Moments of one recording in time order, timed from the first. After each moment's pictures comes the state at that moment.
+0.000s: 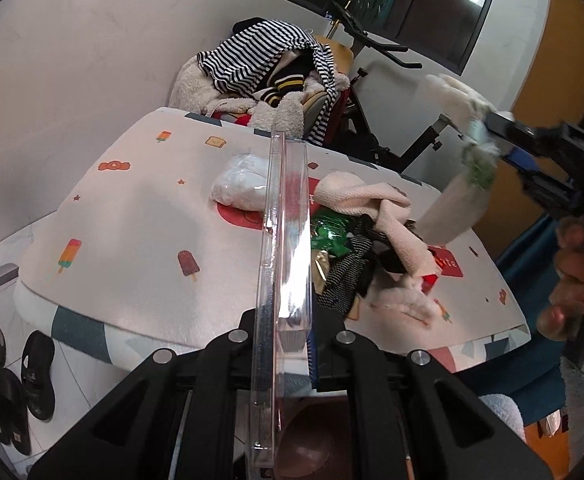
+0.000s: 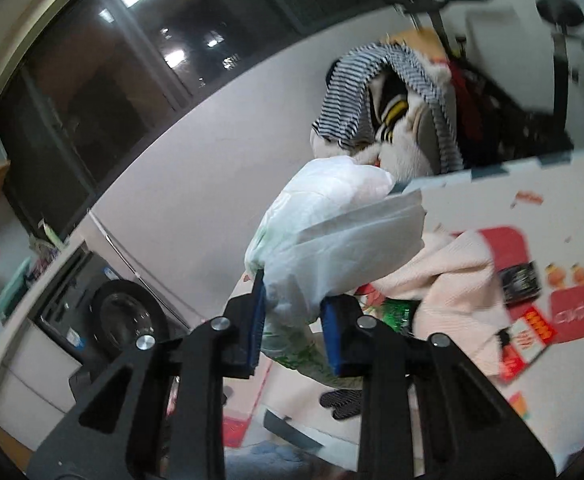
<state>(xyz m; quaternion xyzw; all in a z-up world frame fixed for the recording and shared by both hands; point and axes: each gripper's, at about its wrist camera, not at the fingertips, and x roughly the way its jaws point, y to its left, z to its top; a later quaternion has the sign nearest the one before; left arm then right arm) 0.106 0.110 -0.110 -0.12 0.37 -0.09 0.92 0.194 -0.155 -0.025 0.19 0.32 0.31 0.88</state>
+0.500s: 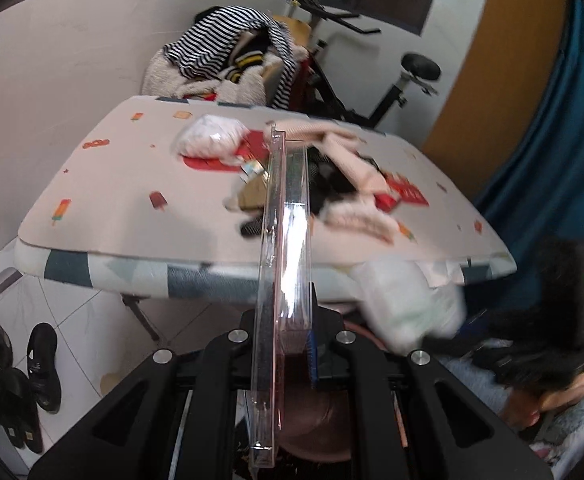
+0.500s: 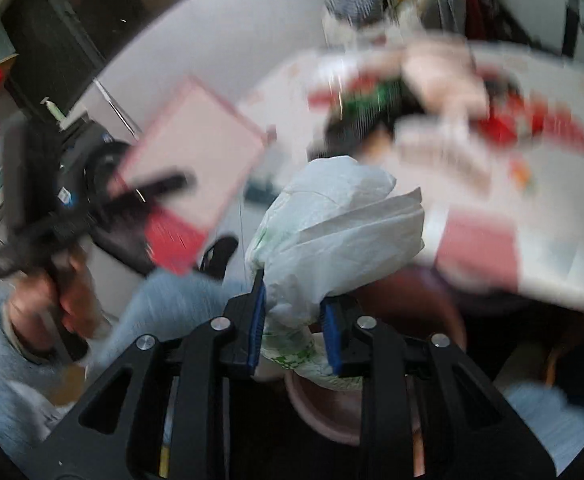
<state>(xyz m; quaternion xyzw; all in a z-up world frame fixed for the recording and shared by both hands) 0.013 0.060 -0.131 -0.06 0.39 -0.13 0.91 0.025 -0.168 -0.184 0.10 0.48 0.34 0.80</state>
